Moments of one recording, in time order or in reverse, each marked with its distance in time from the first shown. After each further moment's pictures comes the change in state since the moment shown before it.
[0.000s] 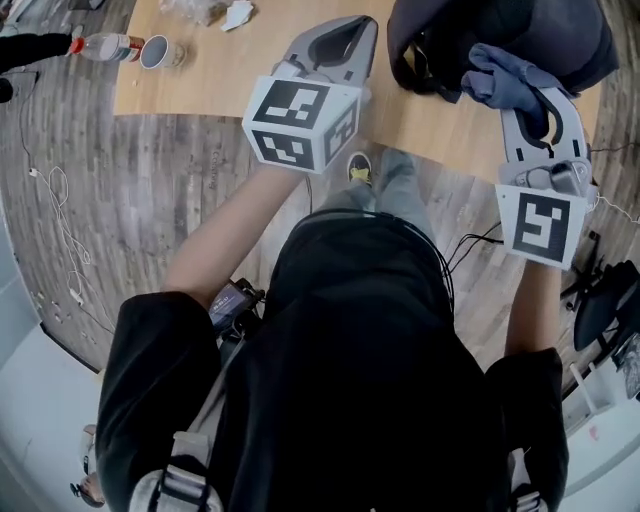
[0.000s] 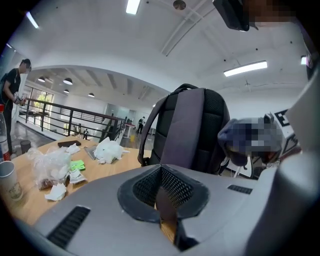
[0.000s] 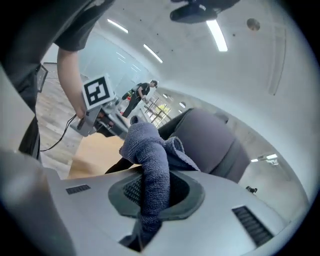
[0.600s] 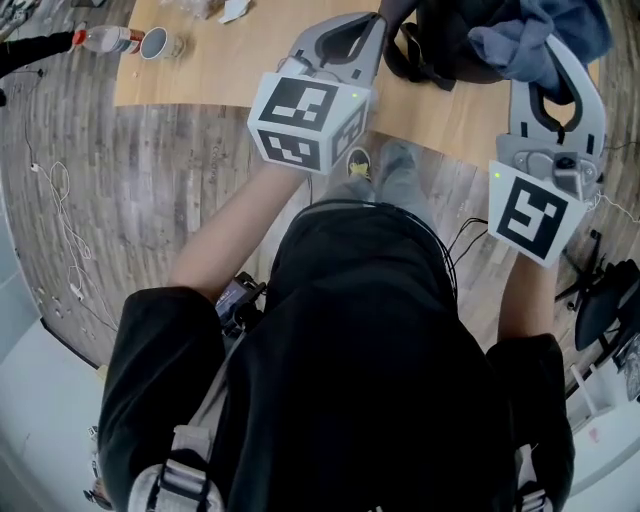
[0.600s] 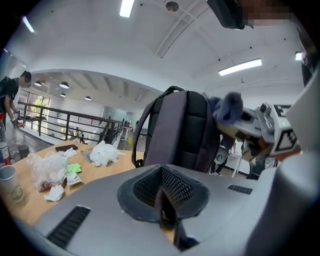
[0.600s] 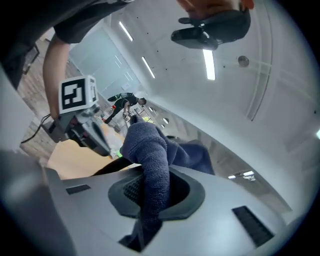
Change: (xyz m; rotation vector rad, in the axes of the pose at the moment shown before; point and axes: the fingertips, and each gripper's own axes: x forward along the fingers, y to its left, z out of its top) left arm -0.009 -0.030 0.005 0.040 -0.014 -0.014; right arm -0.025 -0.044 0.035 -0.035 -0.126 -0.304
